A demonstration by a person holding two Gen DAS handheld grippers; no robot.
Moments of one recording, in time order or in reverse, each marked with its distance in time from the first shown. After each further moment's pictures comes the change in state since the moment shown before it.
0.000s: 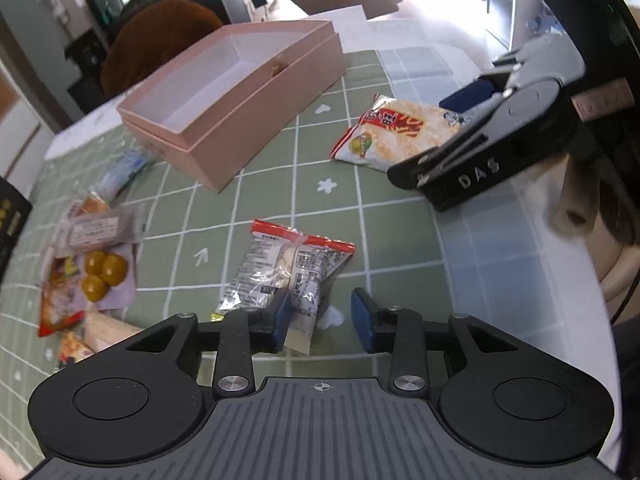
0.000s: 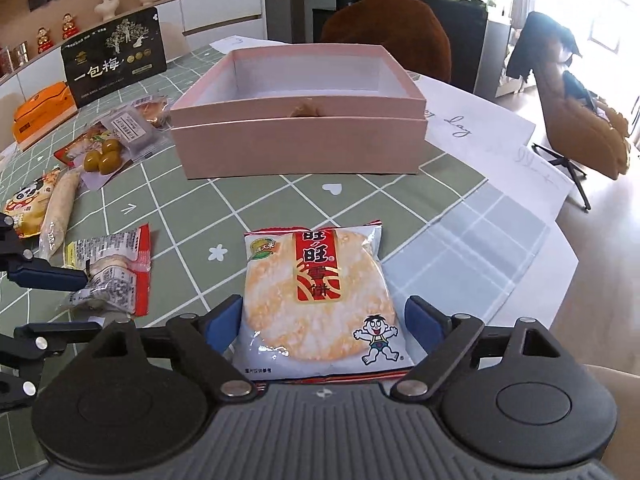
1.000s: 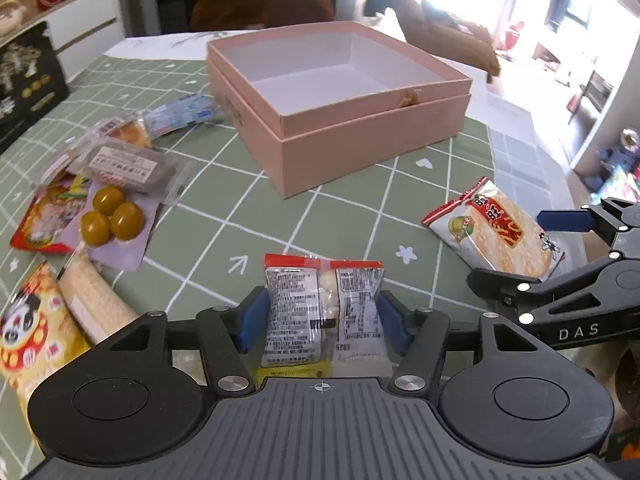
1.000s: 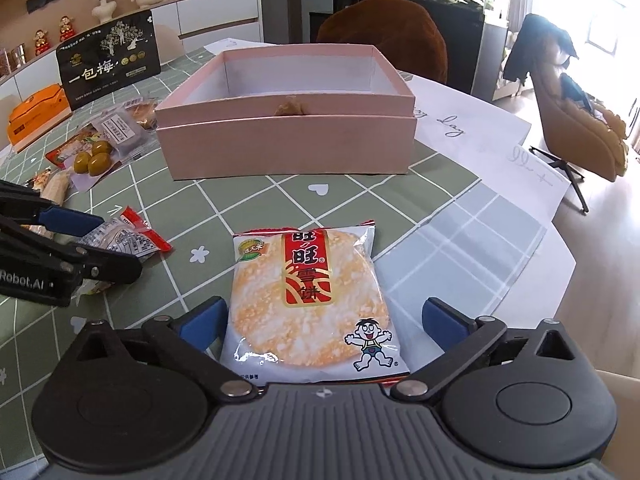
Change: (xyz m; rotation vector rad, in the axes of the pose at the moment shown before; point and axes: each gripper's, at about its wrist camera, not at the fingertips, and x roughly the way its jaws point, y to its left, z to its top) left arm 0.026 0.047 0.004 -0.457 -0.065 0.028; right arm 0.008 -0.007 -0.001 -0.003 0.000 -0.006
